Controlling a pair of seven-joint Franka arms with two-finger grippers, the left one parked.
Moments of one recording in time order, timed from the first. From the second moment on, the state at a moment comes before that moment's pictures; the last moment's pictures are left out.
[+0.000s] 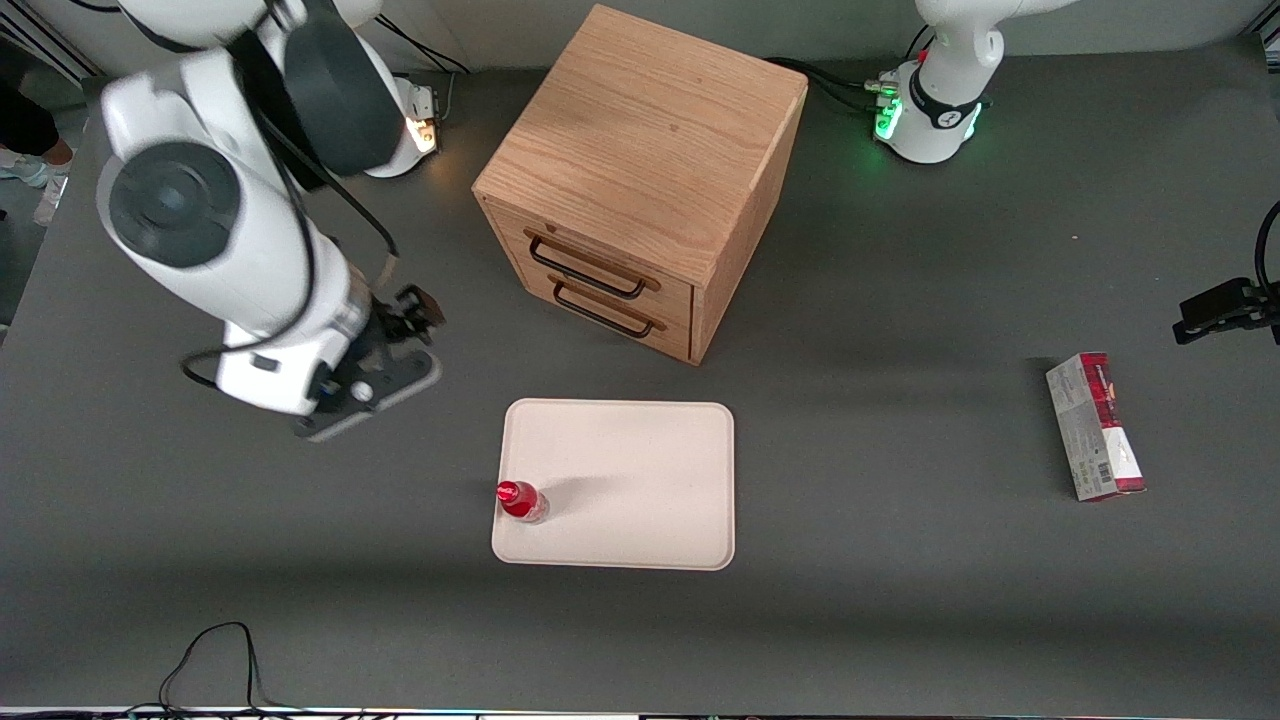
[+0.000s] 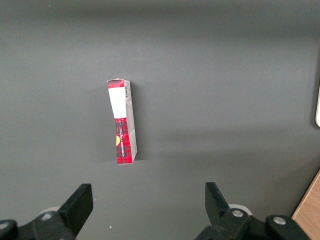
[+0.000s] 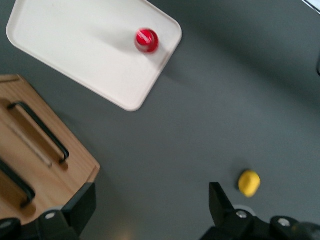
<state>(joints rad) 0.39 0.53 0.02 -0.87 -0.09 1.25 -0.09</state>
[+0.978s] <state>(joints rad) 0.04 0.02 -0.01 -1.59 0.00 1.64 -0.10</state>
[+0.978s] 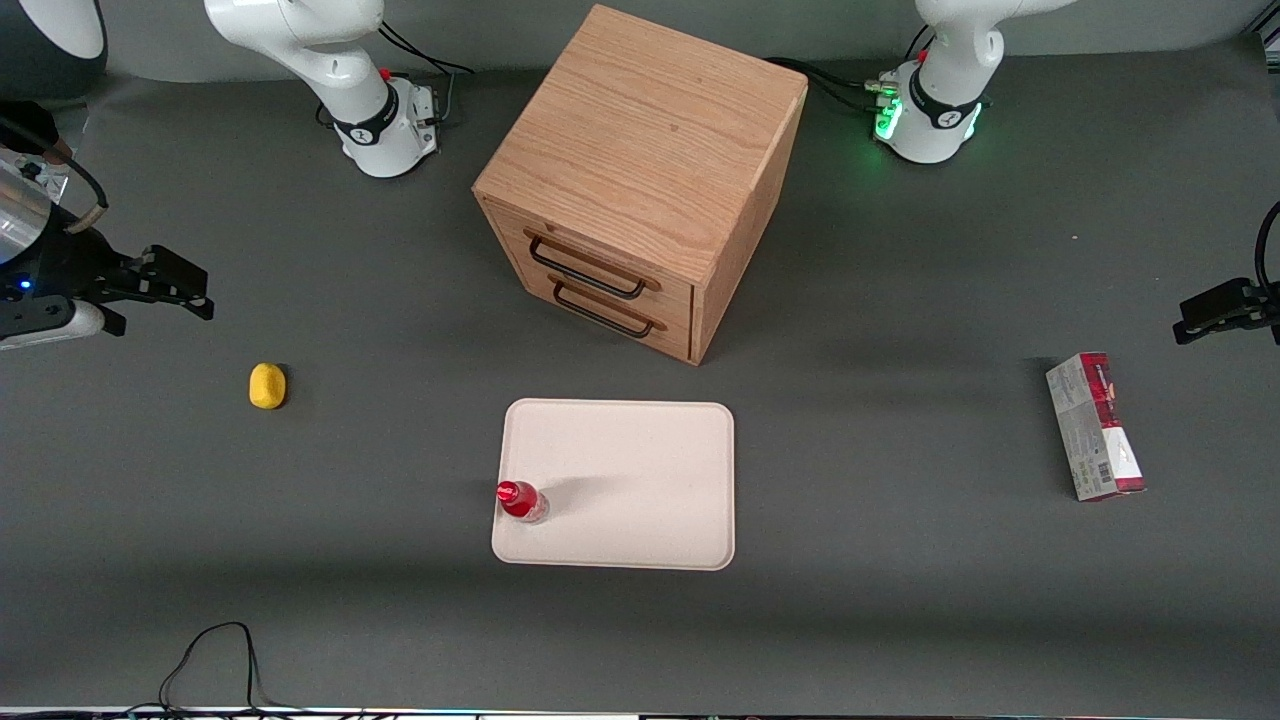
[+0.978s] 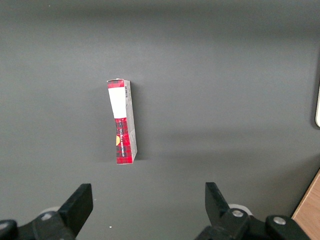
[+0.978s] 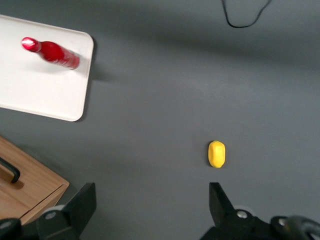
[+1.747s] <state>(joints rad) 0.04 -0.01 -0.08 -1.62 -0.01 1.65 -0.09</state>
